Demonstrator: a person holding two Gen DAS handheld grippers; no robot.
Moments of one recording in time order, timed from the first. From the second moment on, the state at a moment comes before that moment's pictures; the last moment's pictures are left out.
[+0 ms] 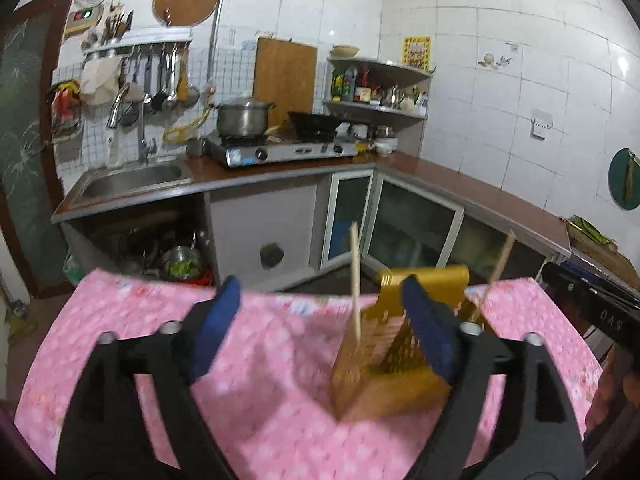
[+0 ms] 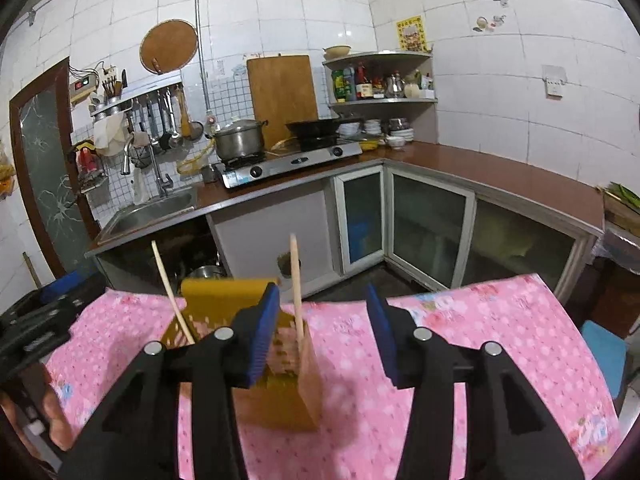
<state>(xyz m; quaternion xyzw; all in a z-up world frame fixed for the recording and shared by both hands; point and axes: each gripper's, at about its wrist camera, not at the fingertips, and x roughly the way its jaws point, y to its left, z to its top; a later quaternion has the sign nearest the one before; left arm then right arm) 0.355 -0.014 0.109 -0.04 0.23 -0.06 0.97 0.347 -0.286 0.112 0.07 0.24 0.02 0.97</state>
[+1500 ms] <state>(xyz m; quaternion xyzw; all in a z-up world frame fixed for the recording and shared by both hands) 0.252 0.013 -0.034 -0.02 0.41 -0.02 0.91 0.222 -0.291 -0.041 0.04 0.37 -0.06 0.93</state>
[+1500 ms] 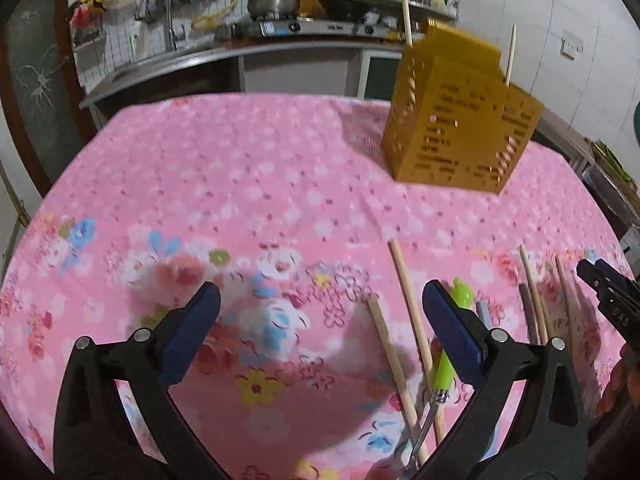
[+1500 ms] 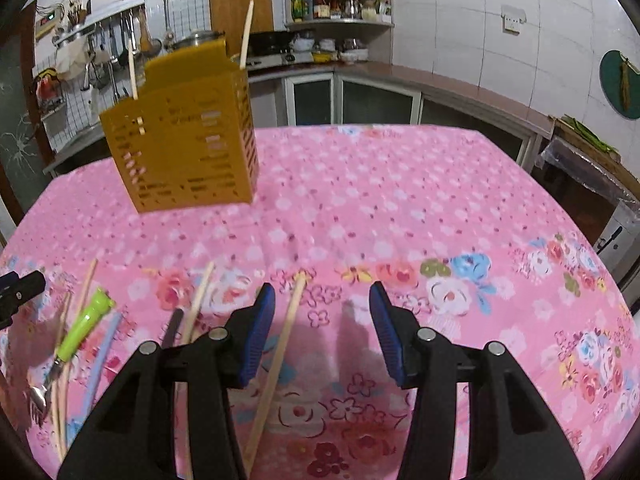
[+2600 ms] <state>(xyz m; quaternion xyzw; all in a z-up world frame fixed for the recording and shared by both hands) 0.259 -0.010 -0.060 0.01 0.48 -0.02 0.88 0.235 -0.288 -0.061 0.04 0.42 -0.06 0.91</state>
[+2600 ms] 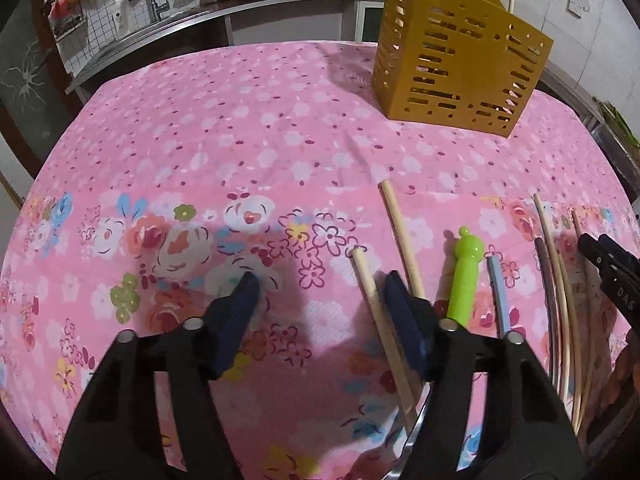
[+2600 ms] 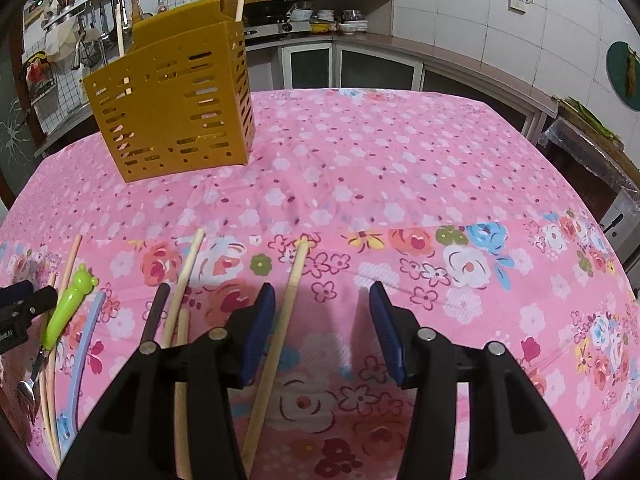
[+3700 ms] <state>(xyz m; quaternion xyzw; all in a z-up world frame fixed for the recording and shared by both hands) 0.295 -0.025 -0.056 0.00 0.51 -0.05 0.86 0.271 -0.287 -0.061 0.07 0.48 -0.04 0.87</state>
